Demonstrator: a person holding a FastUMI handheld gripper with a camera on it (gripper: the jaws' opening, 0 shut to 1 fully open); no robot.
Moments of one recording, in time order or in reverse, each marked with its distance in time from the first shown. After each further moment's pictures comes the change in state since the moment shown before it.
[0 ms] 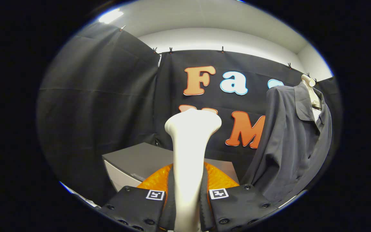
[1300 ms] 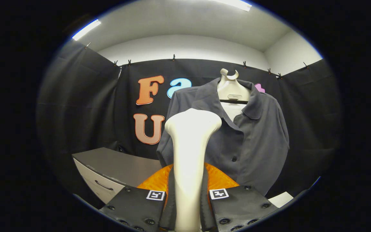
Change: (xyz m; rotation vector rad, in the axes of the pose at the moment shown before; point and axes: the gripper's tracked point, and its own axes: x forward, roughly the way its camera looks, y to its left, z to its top) arm -0.093 -0.272 -0.010 0.050 -0.073 -0.268
